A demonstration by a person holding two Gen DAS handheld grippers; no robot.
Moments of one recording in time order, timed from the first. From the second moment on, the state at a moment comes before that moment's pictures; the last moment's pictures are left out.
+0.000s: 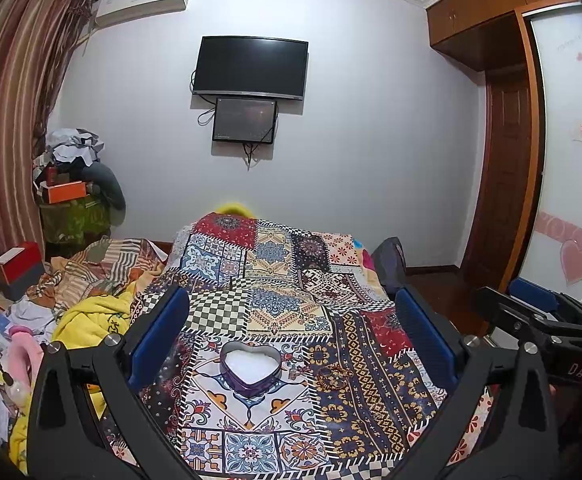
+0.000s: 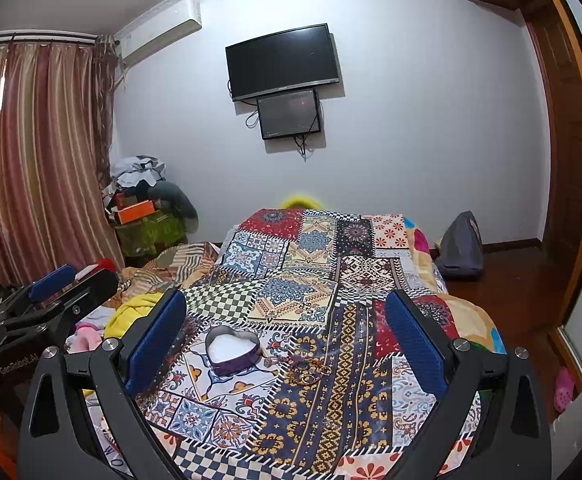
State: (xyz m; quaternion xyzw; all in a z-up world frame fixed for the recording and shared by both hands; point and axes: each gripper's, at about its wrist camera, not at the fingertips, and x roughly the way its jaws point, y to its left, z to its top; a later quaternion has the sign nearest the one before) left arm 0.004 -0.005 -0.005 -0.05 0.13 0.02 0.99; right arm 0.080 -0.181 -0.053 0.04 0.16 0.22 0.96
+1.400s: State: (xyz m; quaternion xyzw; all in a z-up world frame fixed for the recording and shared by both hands) left arm 0.007 -0.003 -0.006 -0.05 0.13 0.02 0.99; right arm 0.083 -0.177 -0.055 0.03 0.16 0.22 0.96
